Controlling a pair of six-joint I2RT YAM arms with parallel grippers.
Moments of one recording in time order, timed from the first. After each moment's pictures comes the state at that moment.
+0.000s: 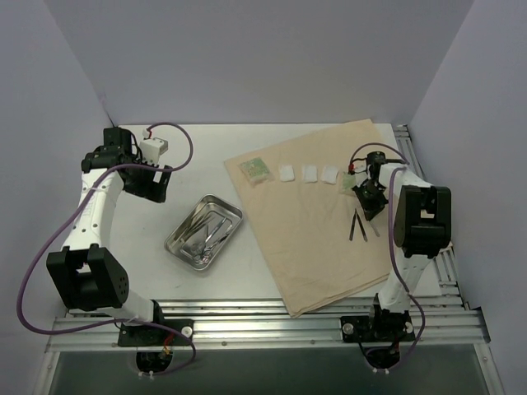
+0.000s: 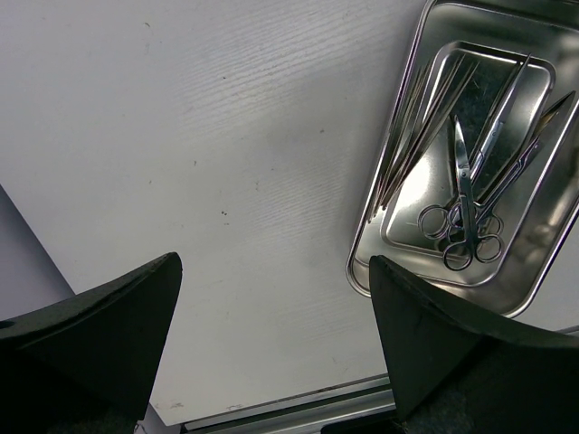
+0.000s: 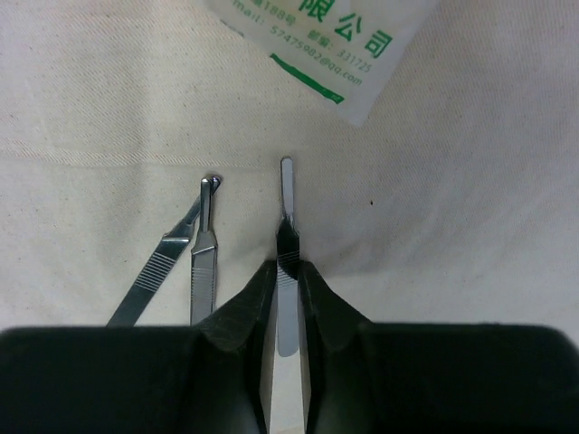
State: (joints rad) left arm 0.07 1.52 1.47 -1.02 0.17 0.40; right arm -0.06 1.94 1.28 -0.76 0.03 -0.37
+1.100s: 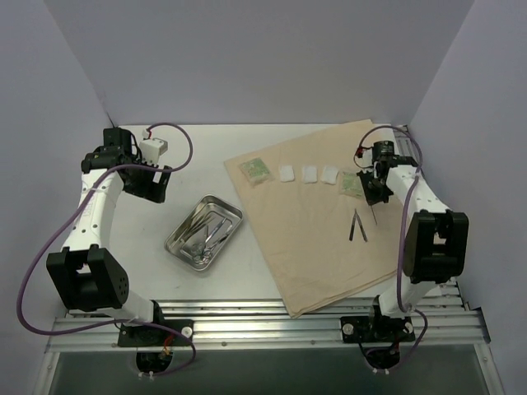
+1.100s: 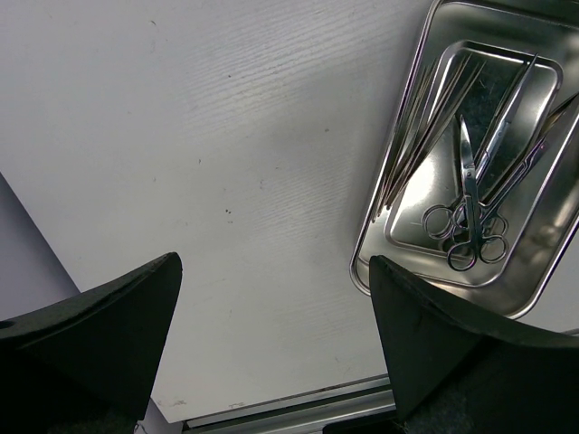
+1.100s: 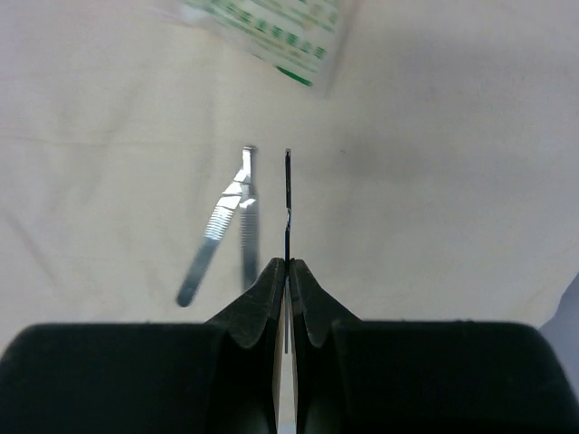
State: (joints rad) left arm 0.07 1.52 1.47 -1.01 0.16 0.40; right arm -0.02 1.70 1.26 -0.76 0.05 -0.23
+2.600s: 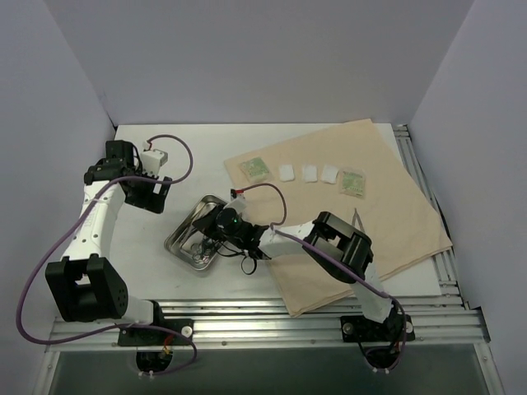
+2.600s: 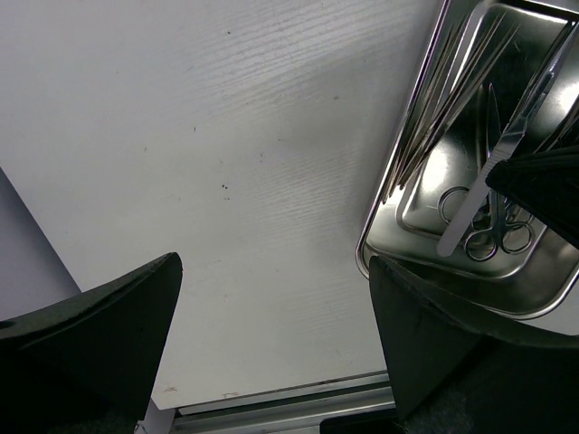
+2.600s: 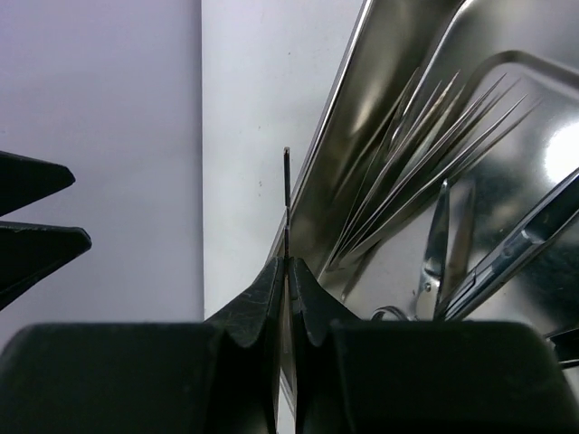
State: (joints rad) left arm 0.07 1.44 1.31 -0.95 0.10 0.40; right arm 1.05 2.11 1.20 0.54 0.23 1.28
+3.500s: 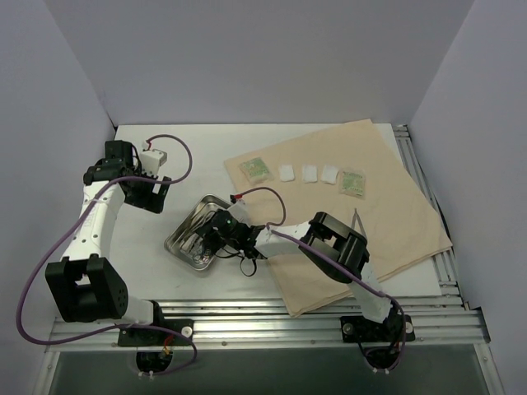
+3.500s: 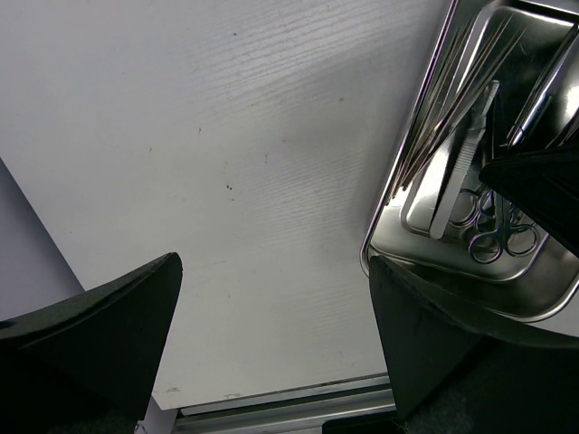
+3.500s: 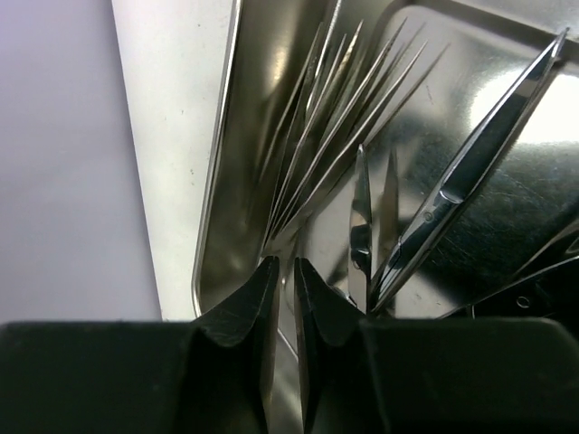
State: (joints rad) left arm 0.08 1.44 1.31 -0.95 0.10 0.40; right arm 1.06 2.14 1.25 0.36 0.23 1.34
